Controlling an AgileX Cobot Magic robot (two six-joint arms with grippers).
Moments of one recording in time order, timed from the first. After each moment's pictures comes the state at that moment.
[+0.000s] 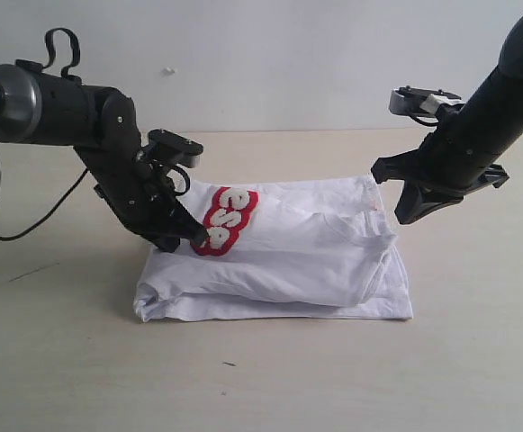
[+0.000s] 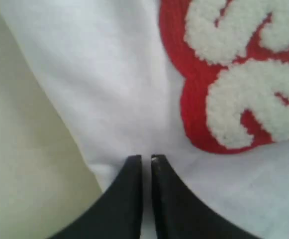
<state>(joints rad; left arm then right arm) -0.45 2.15 -1.47 -0.12 0.73 0.28 -0.03 1.94 -1.34 0.39 0.89 -0.32</state>
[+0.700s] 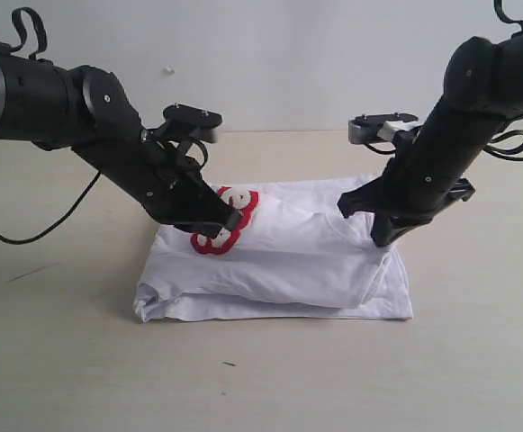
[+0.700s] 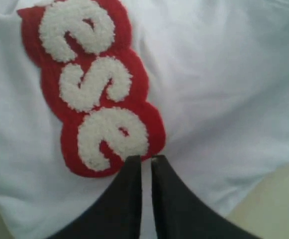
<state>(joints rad) -0.50 2.00 -1.34 -0.45 0.59 0.48 0.10 1.97 -1.30 0.25 0.81 -0.22</state>
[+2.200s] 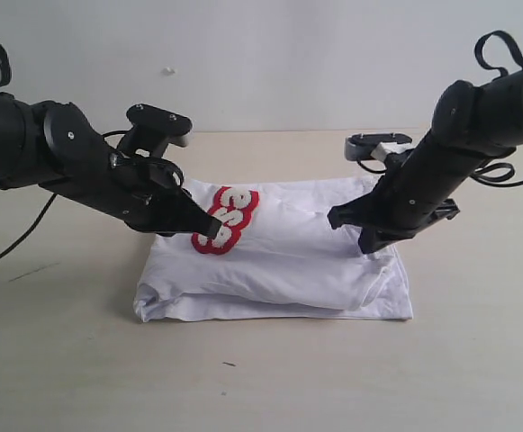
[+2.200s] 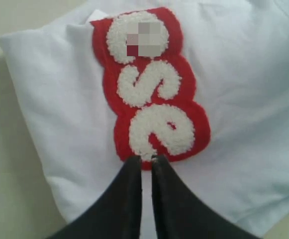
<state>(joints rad) -0.51 1.88 -1.11 -0.47 0.28 0.50 0.10 2.05 -1.25 0.37 0.62 -0.28</state>
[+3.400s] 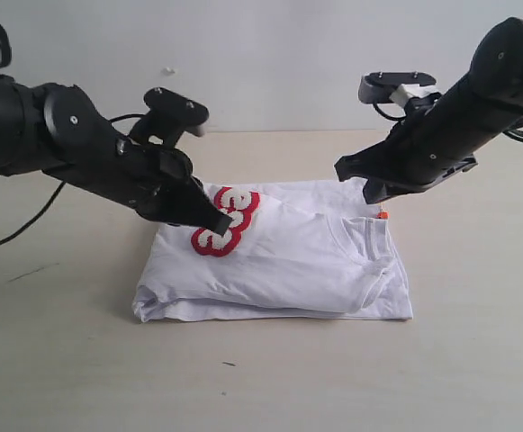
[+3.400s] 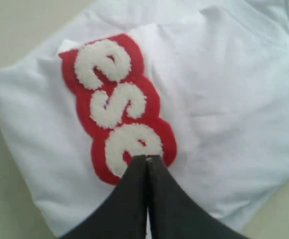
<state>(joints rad) -0.54 1.85 -1.14 -0.47 0.32 0.57 0.10 1.85 -1.21 0.39 0.59 -0.30</state>
